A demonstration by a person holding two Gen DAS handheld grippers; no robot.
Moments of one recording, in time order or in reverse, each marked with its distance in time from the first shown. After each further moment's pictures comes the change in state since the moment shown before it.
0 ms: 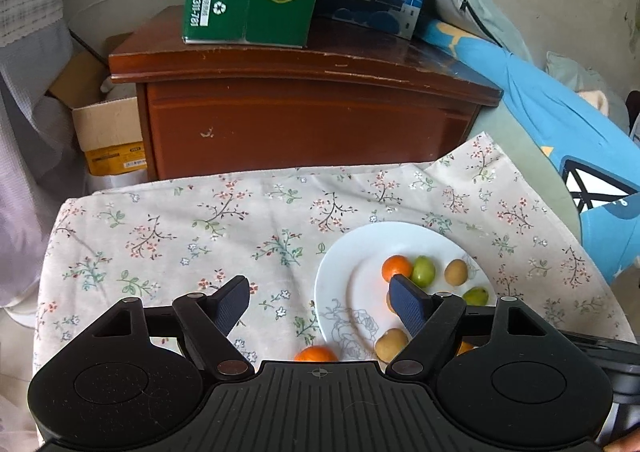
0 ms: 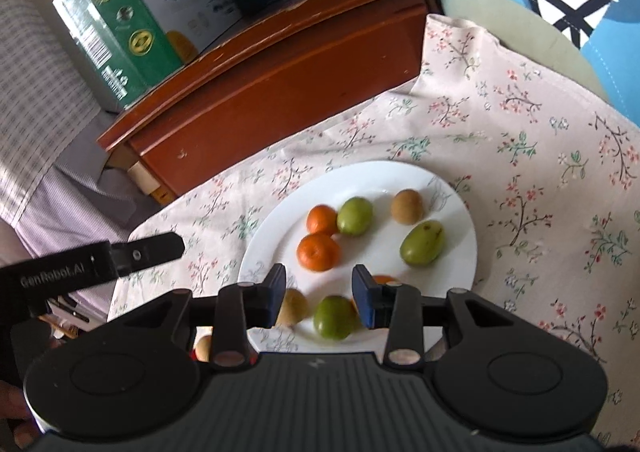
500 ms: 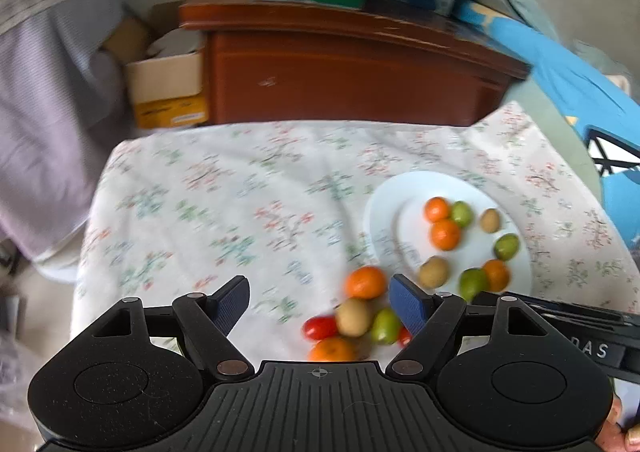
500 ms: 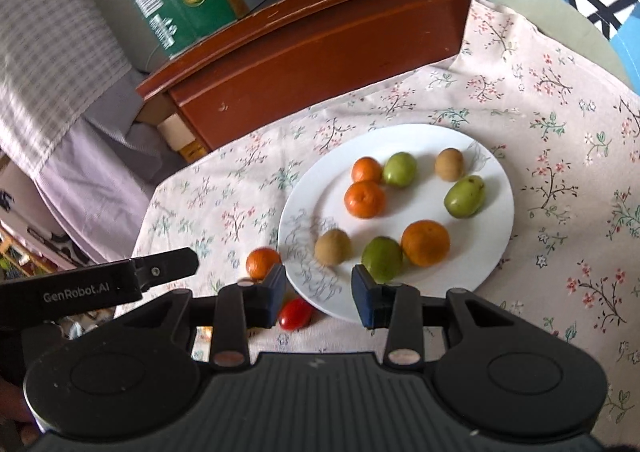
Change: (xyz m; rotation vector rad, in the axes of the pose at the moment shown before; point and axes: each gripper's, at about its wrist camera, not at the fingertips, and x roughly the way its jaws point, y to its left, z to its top) left arm -0.027 0.026 -0.046 -0.064 0.065 0.100; right arm -0.010 0.031 -0.030 -0.089 0.061 0.030
